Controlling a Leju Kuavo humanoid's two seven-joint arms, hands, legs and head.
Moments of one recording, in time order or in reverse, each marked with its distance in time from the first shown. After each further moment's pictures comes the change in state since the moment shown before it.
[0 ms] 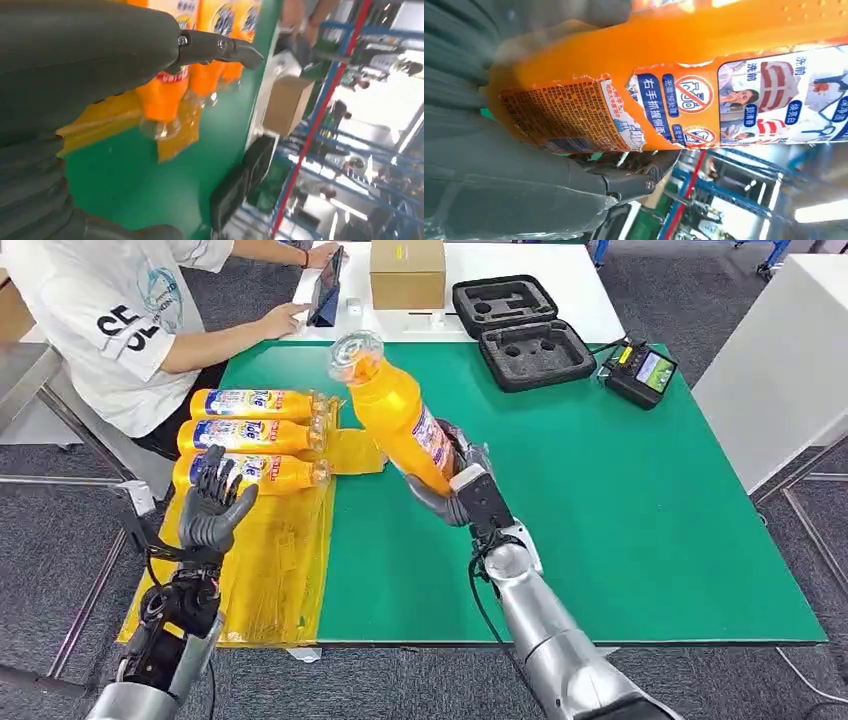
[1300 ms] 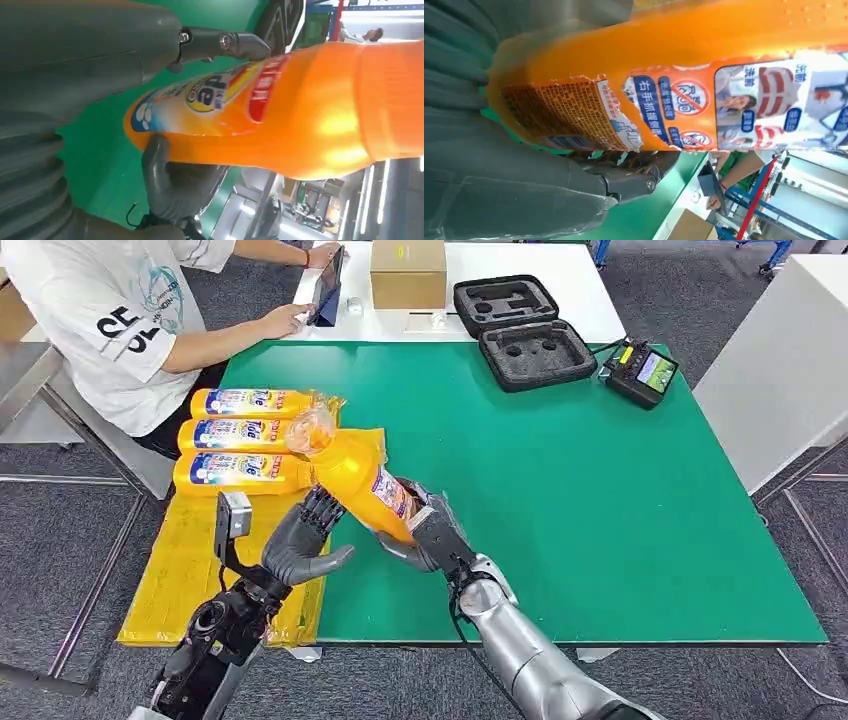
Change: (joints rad) left arm 0.072 -0.024 -0.323 -0.184 -0.104 -0.229 0.127; right arm 0.011 0.023 0.160 0.197 0.004 -0.005 0.041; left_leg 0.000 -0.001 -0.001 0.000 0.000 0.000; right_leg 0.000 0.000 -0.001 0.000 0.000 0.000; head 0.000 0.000
